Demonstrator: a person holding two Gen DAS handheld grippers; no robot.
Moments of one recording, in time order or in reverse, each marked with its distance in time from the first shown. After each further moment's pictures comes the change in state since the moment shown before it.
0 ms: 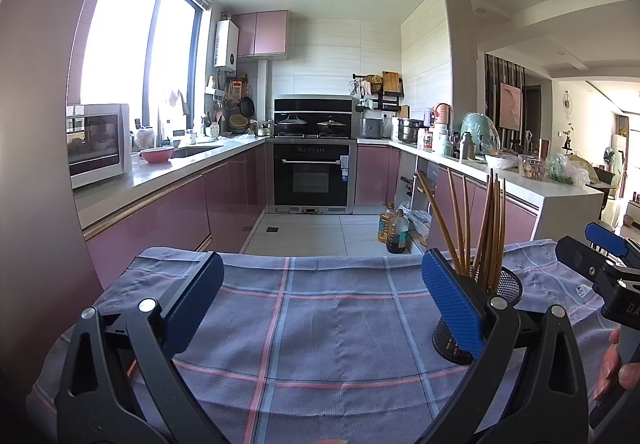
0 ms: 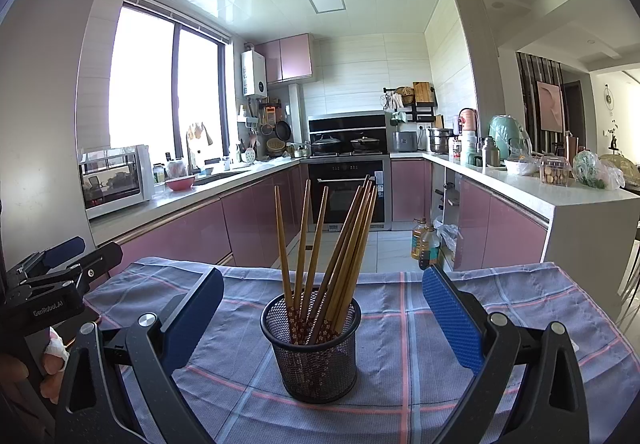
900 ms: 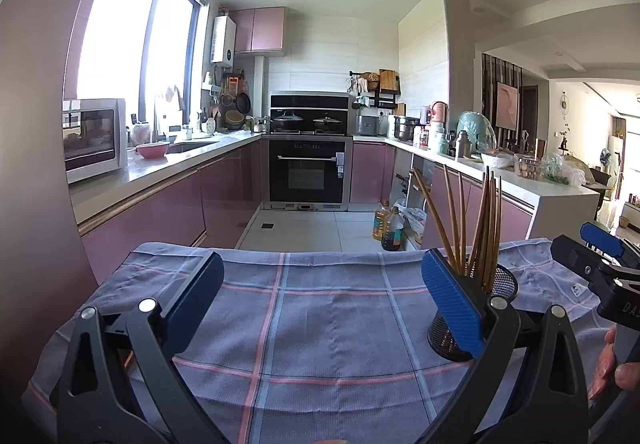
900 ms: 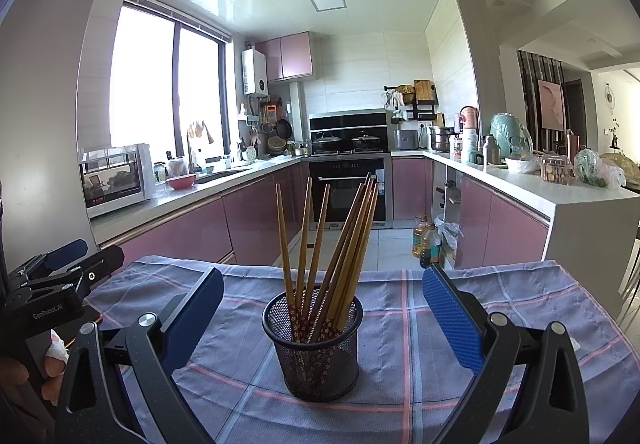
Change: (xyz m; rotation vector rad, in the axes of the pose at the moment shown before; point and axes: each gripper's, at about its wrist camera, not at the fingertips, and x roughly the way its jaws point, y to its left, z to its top) left arm 0.001 -0.002 -0.004 -0.009 0.011 -0.019; right arm 0.000 0.001 -0.002 0.004 0.002 0.003
